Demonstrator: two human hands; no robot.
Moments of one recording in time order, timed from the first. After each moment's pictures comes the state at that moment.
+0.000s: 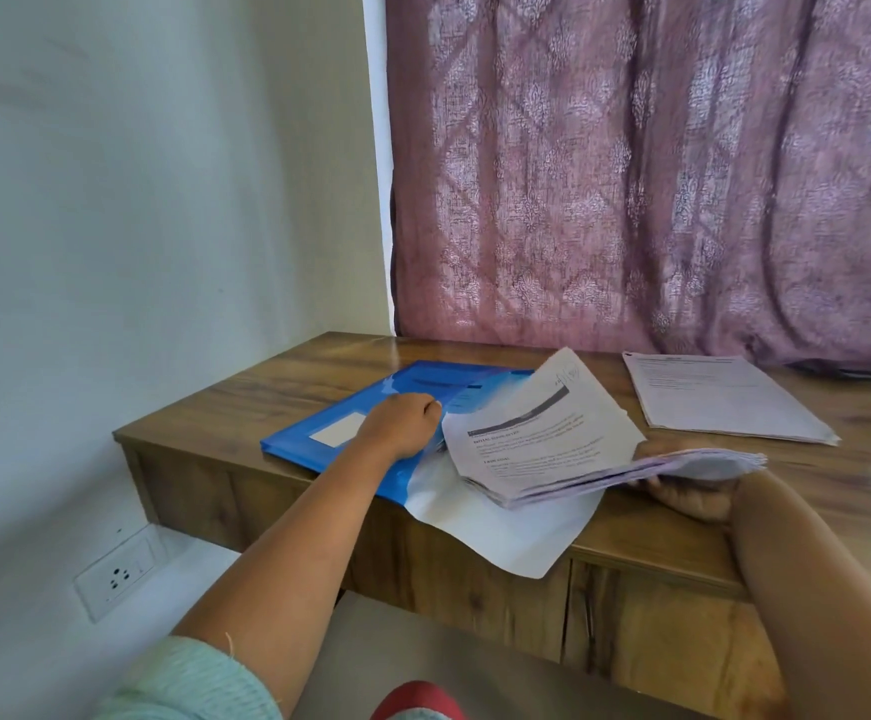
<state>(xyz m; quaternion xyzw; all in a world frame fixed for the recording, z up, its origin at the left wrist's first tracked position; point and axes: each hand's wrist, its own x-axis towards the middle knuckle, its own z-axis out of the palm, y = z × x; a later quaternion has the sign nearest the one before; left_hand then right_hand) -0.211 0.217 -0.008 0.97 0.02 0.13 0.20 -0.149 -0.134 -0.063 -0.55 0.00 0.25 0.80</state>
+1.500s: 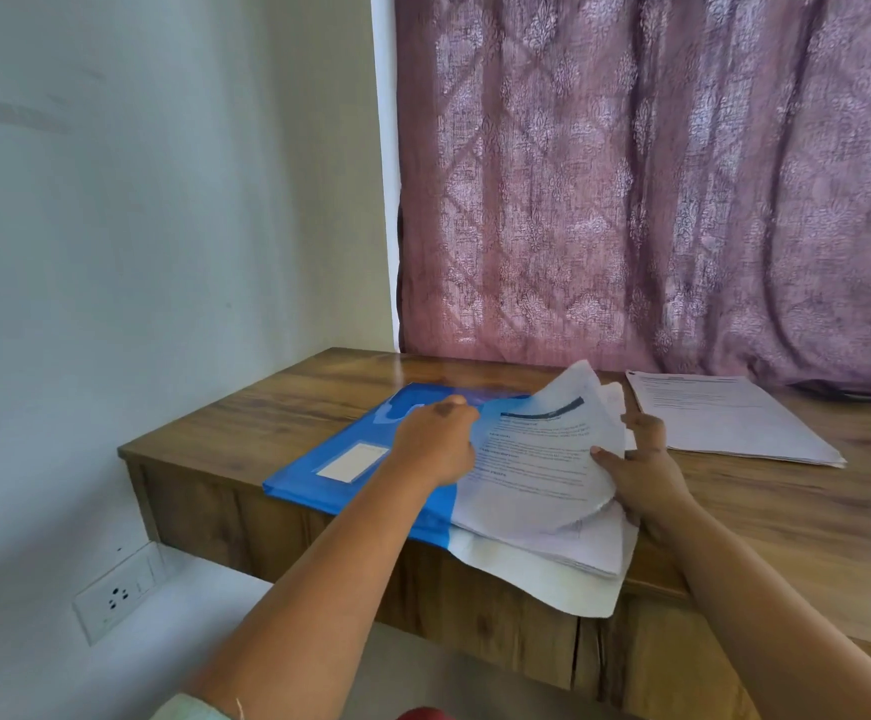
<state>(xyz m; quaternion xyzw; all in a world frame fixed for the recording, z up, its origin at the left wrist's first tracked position) -0.227 0.187 0.005 0.98 -0.07 0.20 0.05 -0.186 -0.055 -0.038 -0.83 0.00 -0.06 0.56</state>
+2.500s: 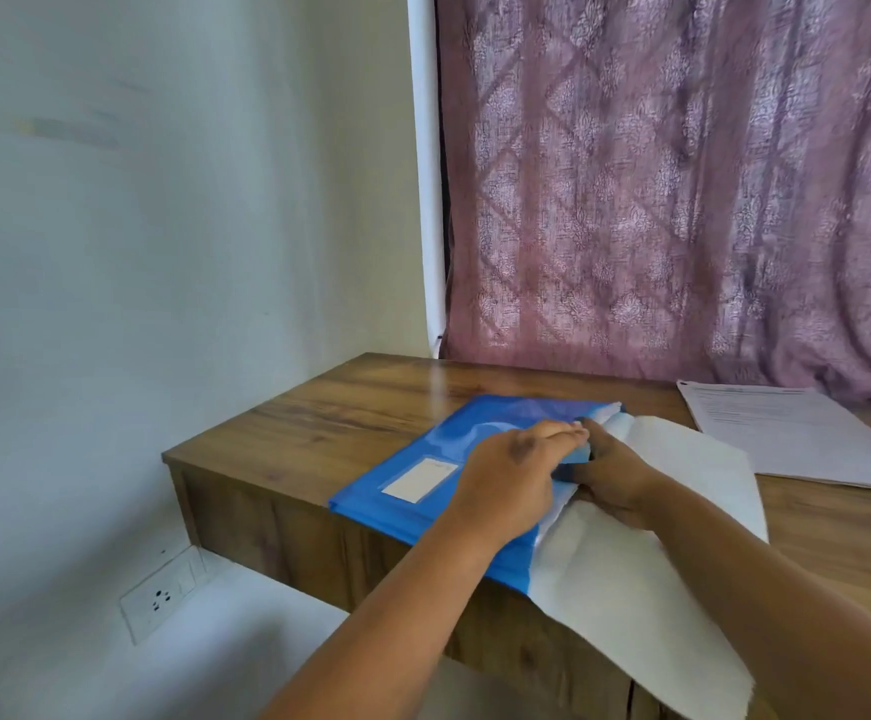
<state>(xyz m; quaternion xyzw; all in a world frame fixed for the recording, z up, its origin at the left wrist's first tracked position) -0.247 0.159 -0.003 0.91 -0.23 0.33 0.14 -0.163 0.018 -0.022 -0.76 -0.16 0.11 0.63</state>
